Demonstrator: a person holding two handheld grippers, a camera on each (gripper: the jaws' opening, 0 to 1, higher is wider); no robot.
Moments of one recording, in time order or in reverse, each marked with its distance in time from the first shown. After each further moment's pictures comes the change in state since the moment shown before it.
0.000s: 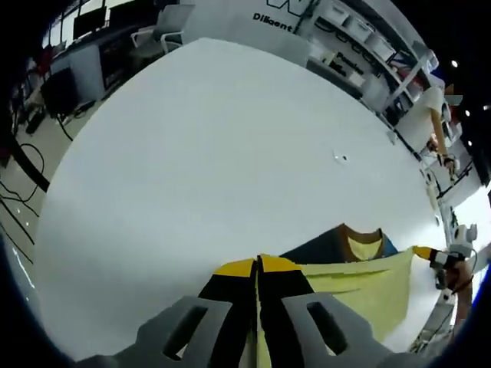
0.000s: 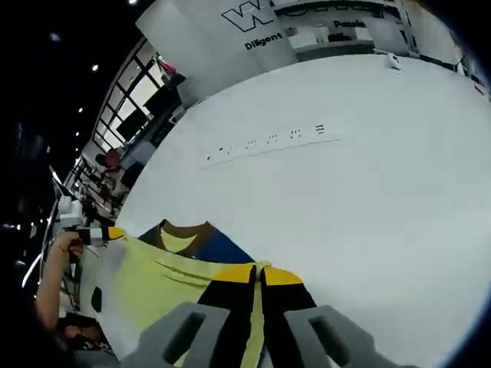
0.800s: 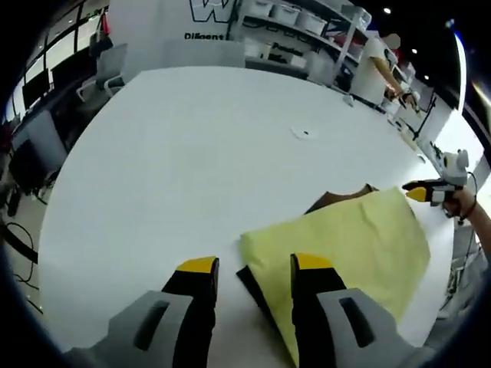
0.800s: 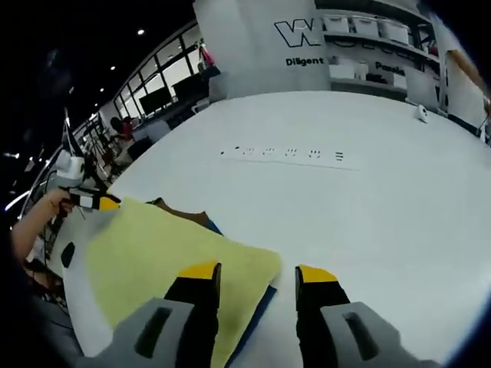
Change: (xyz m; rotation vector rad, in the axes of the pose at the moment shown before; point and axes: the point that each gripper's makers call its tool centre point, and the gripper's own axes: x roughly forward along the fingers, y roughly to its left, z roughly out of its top) left arm -0.001 -0.028 -0.032 0.295 -0.004 -0.178; right arm 0.015 0.001 0.000 -0.256 -0.071 0.019
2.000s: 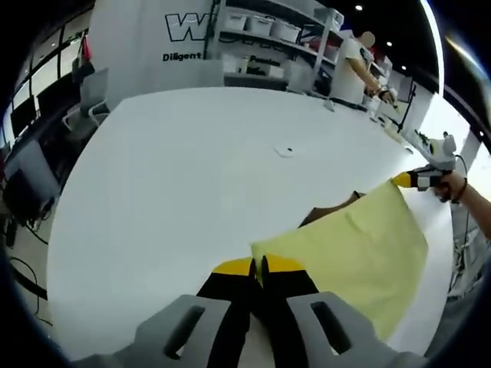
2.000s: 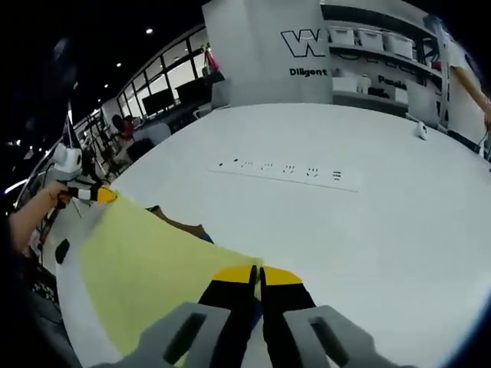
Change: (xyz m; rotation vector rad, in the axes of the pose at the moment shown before) left arm 0.005 0.013 0.044 0.121 -0.101 -0.053; right arm -0.004 -0.009 0.028 -0.062 -0.070 -0.021
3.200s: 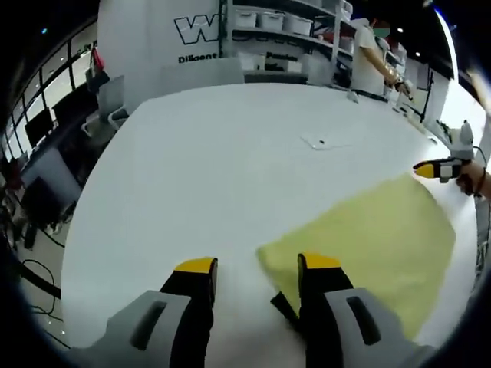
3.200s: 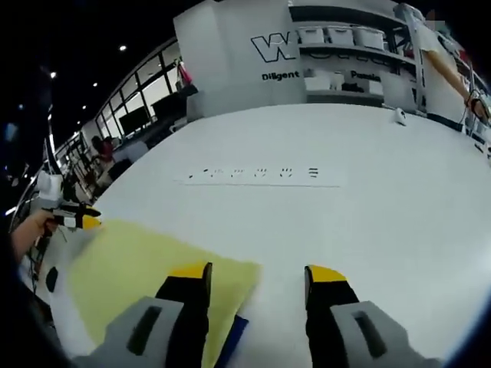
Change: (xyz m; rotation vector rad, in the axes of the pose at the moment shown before) left arm 0.008 0.017 -0.011 0.011 0.015 0.142; right arm 0.013 -0.014 -0.007 0.116 -0.049 -0.080
